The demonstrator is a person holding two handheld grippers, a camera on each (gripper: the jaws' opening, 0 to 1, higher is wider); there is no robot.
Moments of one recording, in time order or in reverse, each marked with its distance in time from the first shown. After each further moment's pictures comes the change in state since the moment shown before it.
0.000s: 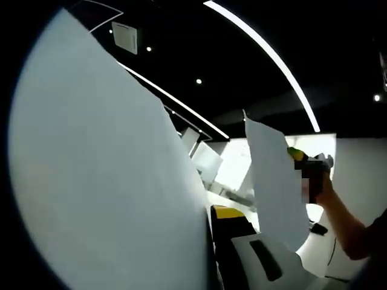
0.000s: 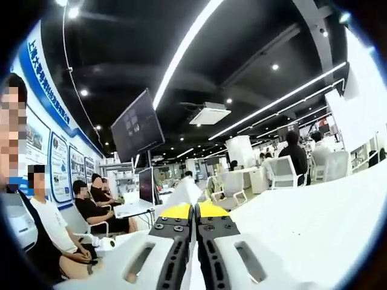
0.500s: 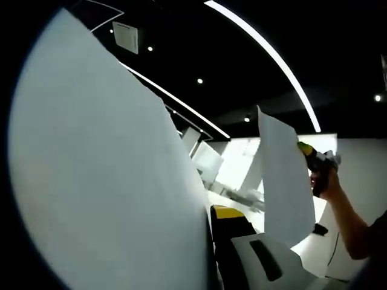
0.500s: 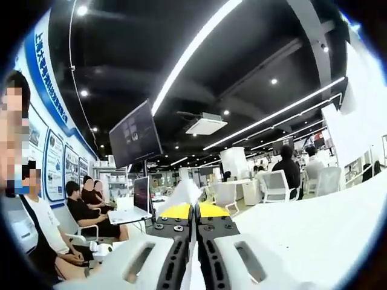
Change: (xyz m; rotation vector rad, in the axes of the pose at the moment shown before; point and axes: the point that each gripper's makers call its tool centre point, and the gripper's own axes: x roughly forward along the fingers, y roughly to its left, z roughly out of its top) left arm -0.001 0.001 0.000 -0.005 0.002 0.007; right arm -0.020 0.012 0.040 -0.060 -0.078 -0.041
